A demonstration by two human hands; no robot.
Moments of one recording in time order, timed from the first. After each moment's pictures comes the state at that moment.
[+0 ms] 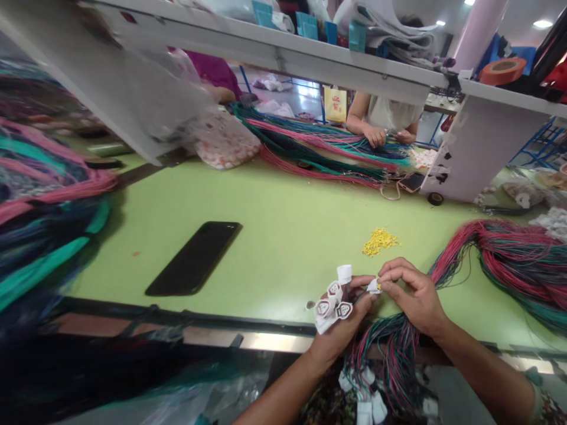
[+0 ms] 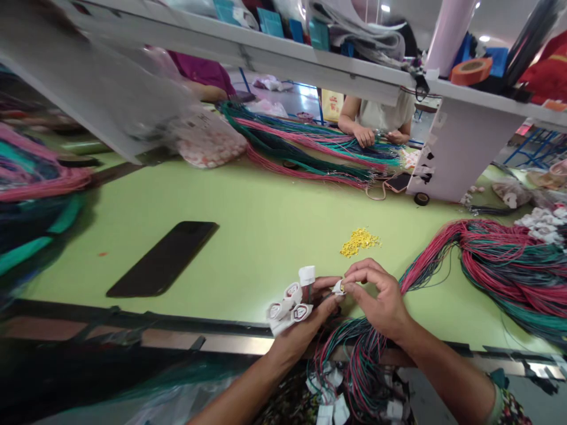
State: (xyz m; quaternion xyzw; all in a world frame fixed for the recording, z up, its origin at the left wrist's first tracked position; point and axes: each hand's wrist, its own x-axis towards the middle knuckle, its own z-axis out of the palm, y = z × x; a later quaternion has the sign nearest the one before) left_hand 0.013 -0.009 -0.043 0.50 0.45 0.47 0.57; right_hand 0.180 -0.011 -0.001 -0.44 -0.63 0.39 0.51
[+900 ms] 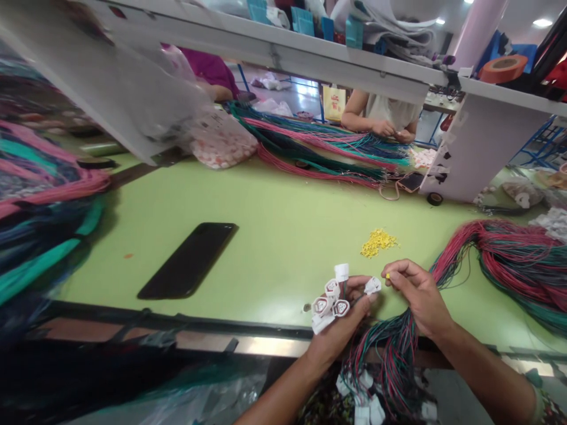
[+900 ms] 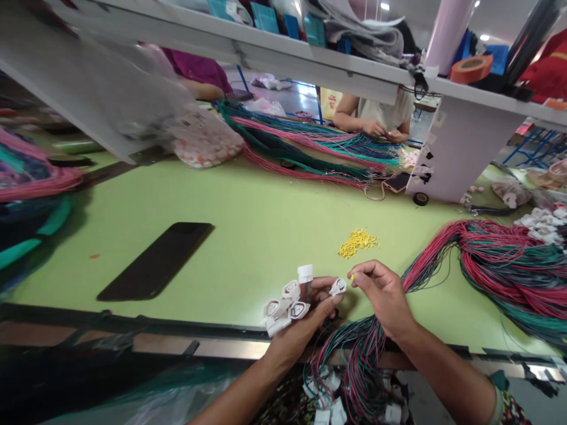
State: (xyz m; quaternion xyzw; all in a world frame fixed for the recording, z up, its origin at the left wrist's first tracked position) left_hand 0.016 -0.007 -0.033 0.46 0.47 0.45 0.60; right_hand 0.178 -0.010 0.000 -0.48 -0.43 0.54 0.54
